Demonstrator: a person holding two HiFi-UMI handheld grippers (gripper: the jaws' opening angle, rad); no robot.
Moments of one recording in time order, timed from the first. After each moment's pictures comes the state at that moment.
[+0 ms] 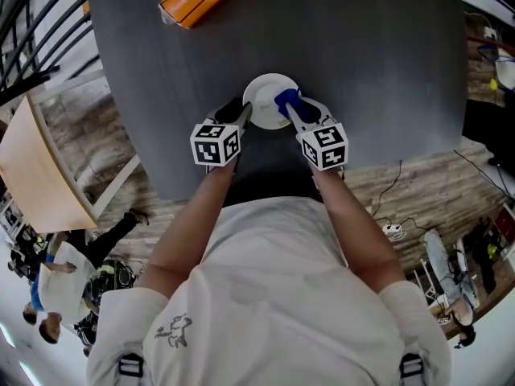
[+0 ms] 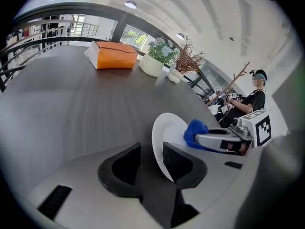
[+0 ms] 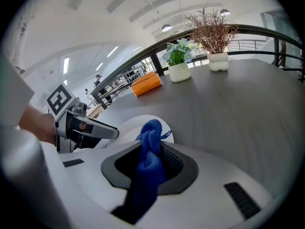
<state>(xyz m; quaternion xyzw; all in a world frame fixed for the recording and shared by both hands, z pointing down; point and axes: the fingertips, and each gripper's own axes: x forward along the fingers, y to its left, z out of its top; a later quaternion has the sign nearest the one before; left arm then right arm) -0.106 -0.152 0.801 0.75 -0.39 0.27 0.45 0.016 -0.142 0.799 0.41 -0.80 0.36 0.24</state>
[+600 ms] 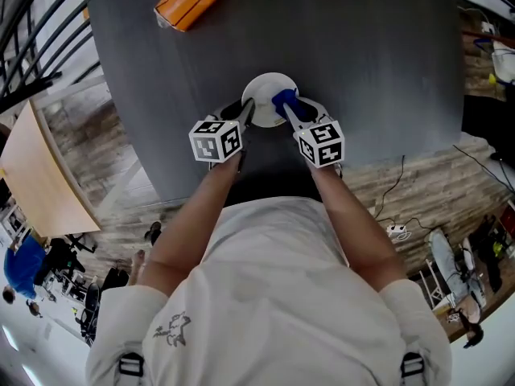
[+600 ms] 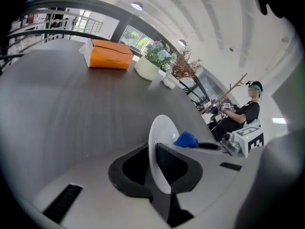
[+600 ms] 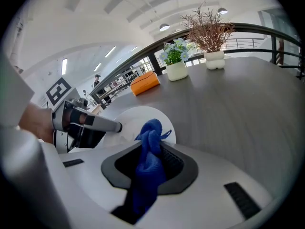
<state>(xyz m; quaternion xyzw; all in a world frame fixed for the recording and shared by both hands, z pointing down) -0.078 -0.159 0.785 0.76 -0.38 0.22 0.48 0.021 -0.134 0.803 0.41 -0.80 0.37 0.24</state>
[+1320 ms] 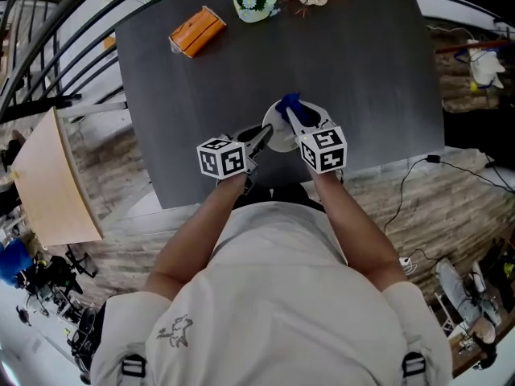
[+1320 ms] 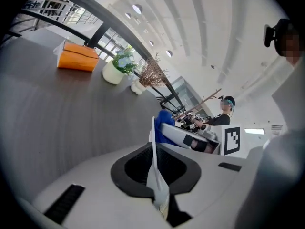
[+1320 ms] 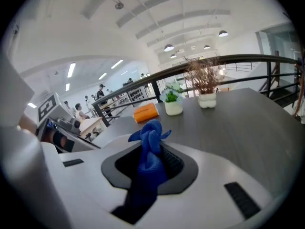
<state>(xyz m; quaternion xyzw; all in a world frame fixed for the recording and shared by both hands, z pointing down) 0.008 -0.111 0.686 0.80 -0.29 0.11 0.51 0.071 -0.152 0.693 0.45 -0.82 0.29 0.18</state>
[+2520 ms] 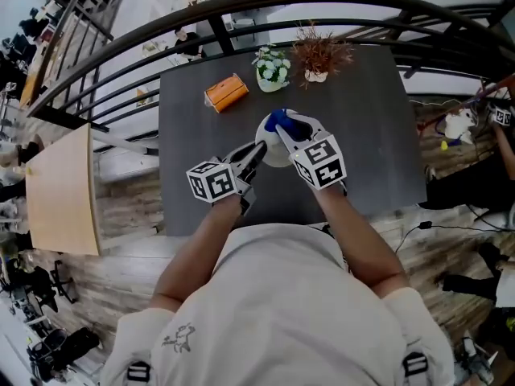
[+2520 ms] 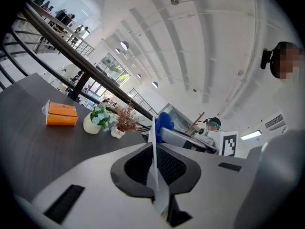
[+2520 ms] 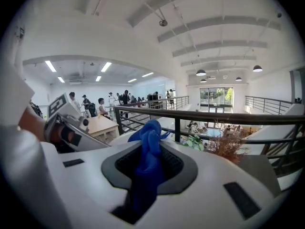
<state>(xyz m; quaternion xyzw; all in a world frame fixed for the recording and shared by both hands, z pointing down) -0.010 -0.154 0.493 0.85 -0.34 -0.05 0.40 0.037 -0.198 0.480 0.37 -0.91 0.09 0.17</state>
